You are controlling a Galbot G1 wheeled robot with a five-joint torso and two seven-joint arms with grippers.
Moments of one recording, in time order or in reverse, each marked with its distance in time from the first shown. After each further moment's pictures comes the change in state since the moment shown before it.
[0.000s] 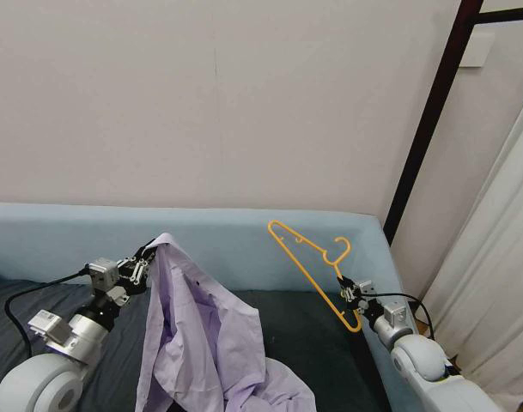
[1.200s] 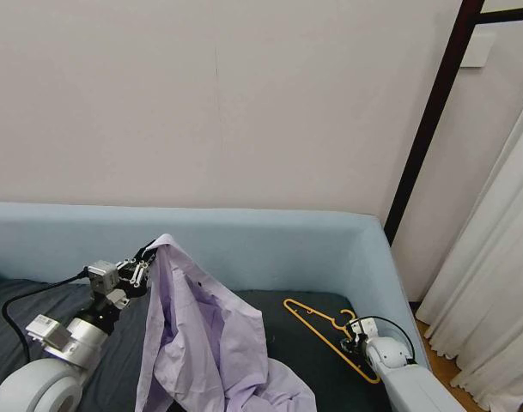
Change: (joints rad) left arm 0.033 -0.028 -0.023 -0.038 0.061 -0.002 0.001; right arm 0.328 0.239 -0.083 -0.761 -0.088 -0.611 0.005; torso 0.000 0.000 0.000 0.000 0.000
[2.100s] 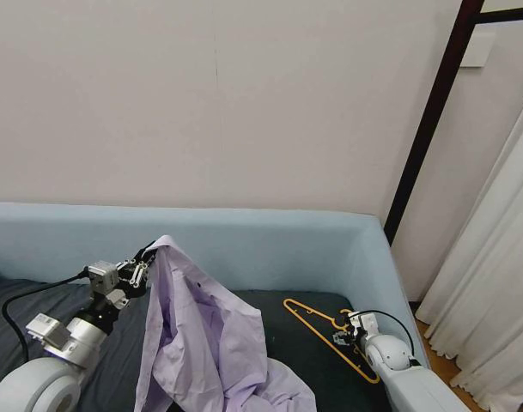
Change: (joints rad) left arm -0.005 0.010 0.008 0.010 -0.005 -0.001 0.004; right arm -0.060 -0.054 -0.024 0.178 0.105 -0.038 0.082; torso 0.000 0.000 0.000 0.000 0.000
